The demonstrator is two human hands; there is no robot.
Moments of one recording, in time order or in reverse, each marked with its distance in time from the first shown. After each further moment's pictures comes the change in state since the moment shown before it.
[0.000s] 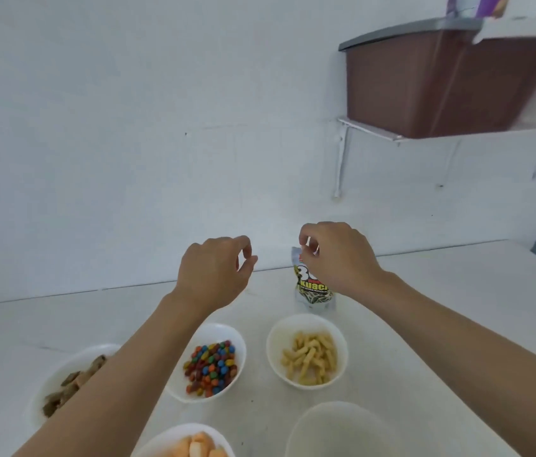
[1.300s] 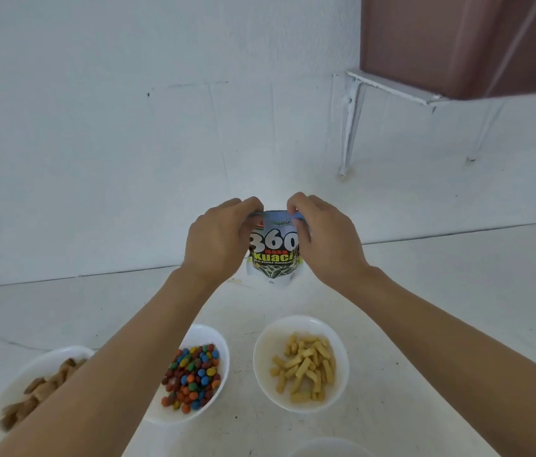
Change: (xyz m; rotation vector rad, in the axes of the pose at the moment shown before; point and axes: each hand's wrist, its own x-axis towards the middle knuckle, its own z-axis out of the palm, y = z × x) left_hand 0.082 0.007 0.063 -0.236 0.139 0.034; right_hand 0.059 0.044 0.061 0.205 0.216 -0.161
